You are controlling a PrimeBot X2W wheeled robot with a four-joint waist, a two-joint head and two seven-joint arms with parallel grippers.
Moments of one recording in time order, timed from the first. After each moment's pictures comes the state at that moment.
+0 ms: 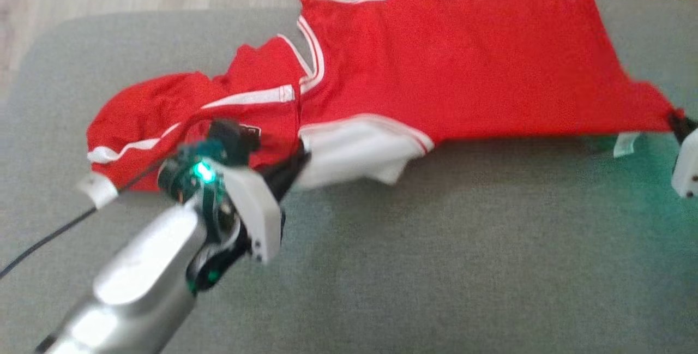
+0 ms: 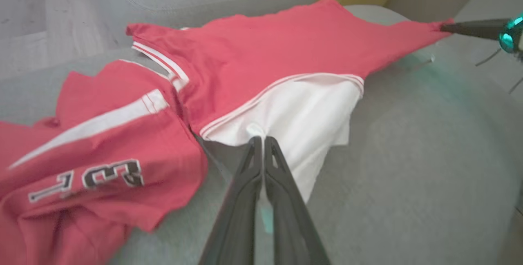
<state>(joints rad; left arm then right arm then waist) -0.63 0.37 -0.83 0.33 -0.80 -0.13 0.30 -0.67 -0.62 0.48 0.88 0.64 0.13 0.22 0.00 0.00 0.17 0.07</state>
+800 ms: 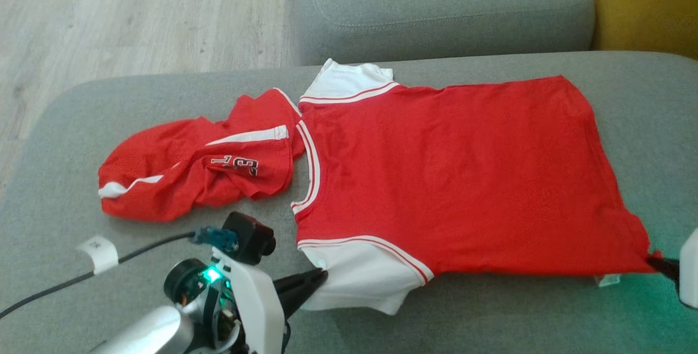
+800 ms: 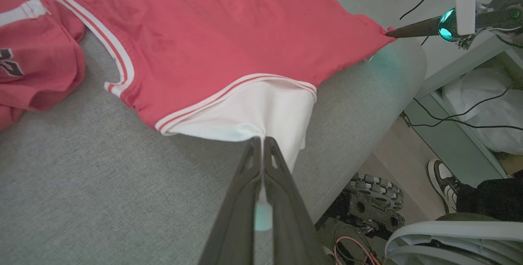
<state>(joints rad) -0.32 0.61 -0.90 -0.23 -0.98 0.03 0.61 -0.25 -0.78 0.52 0.54 0.98 0.13 0.65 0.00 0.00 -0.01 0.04</state>
